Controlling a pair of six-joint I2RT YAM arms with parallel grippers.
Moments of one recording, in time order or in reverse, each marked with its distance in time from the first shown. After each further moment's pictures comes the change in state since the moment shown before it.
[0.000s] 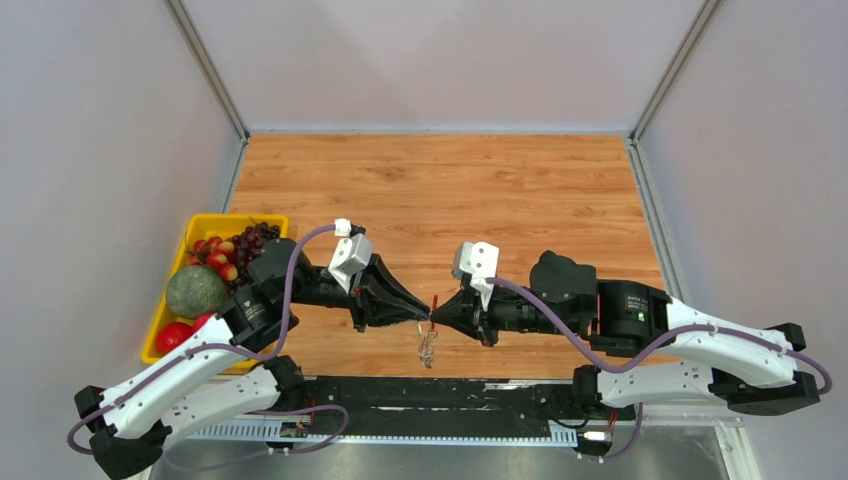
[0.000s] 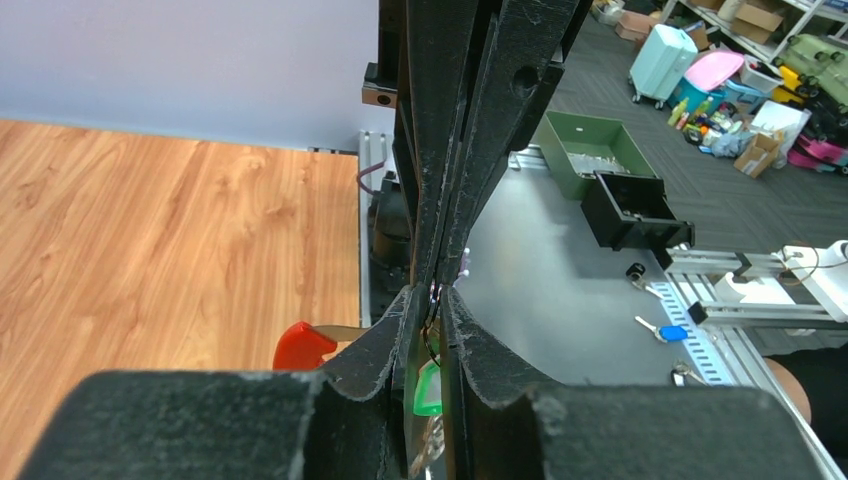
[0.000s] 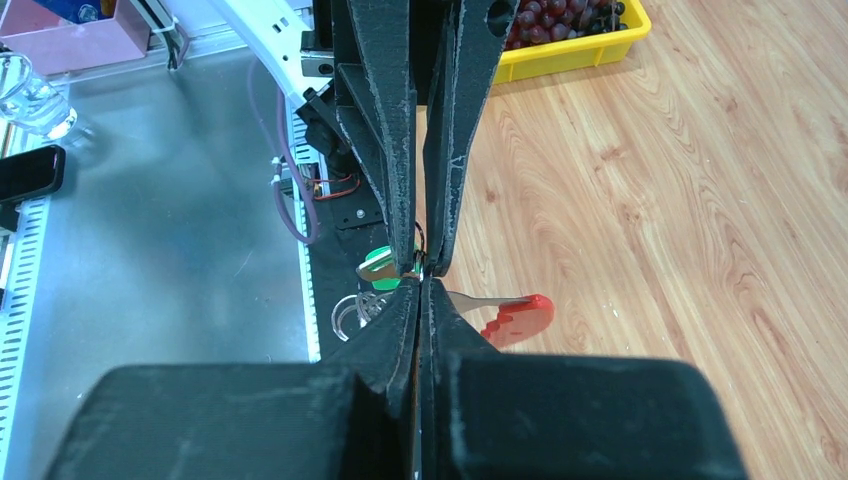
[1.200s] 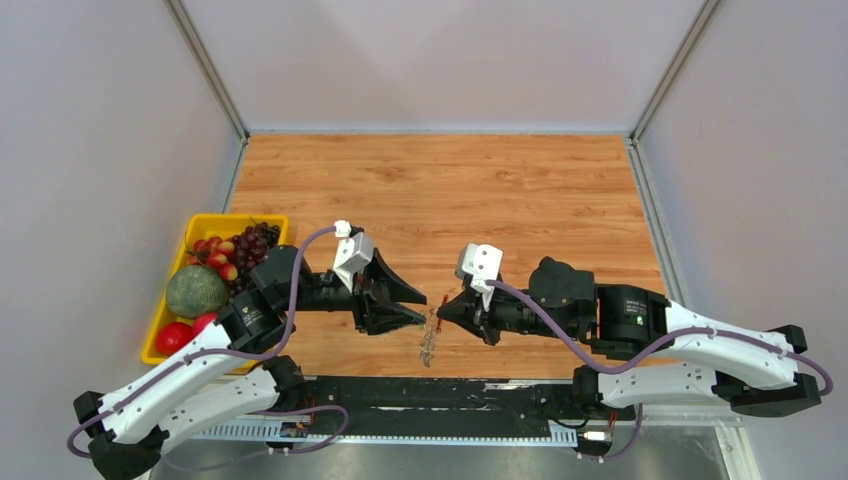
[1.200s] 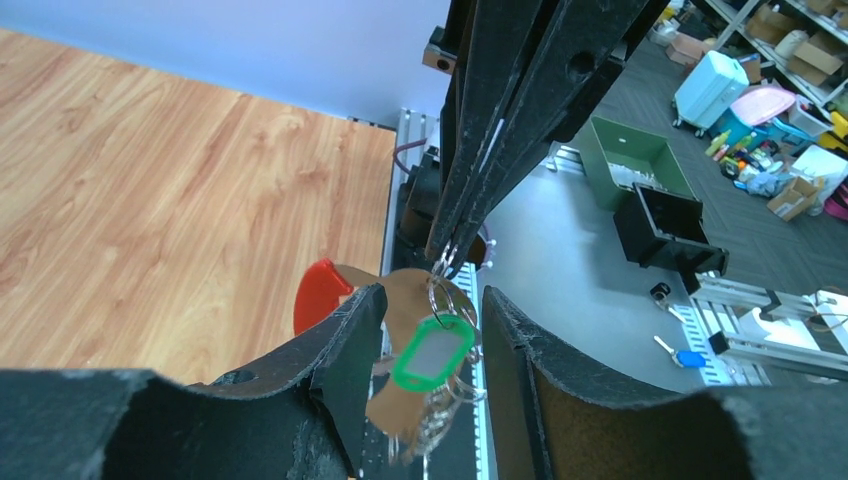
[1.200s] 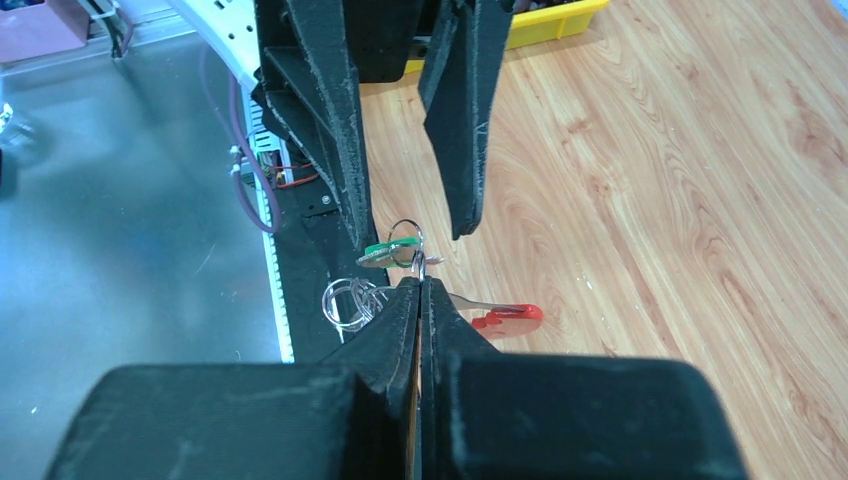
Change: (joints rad) left arm 0.000 -0.047 -0.055 -0.067 -0.129 -0.034; right arm 0.000 -0.033 -0.061 0.000 0.085 -0.003
